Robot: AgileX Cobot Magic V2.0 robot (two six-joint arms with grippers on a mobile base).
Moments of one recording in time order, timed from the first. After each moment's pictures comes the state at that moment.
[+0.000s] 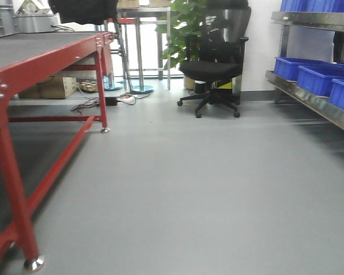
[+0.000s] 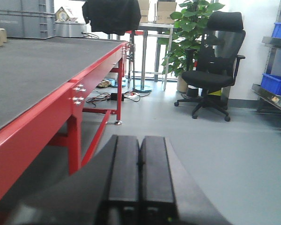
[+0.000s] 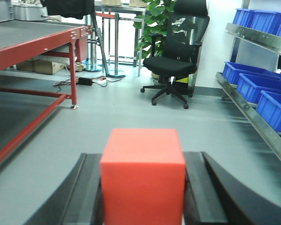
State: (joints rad) left arm -0.01 -0.01 0.03 -0.10 -0.04 0.05; right arm 0.08 0.28 -0.28 -0.03 0.08 0.03
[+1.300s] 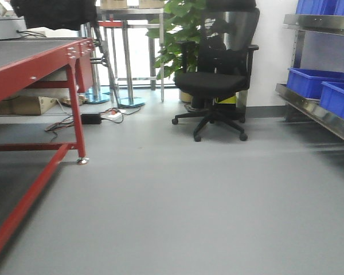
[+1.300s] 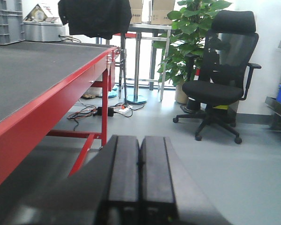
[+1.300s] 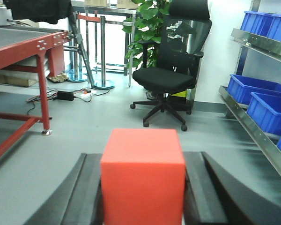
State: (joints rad) left arm -0.01 -0.01 0.03 -0.10 -0.04 0.05; right arm 0.08 0.28 -0.28 -0.03 0.08 0.03
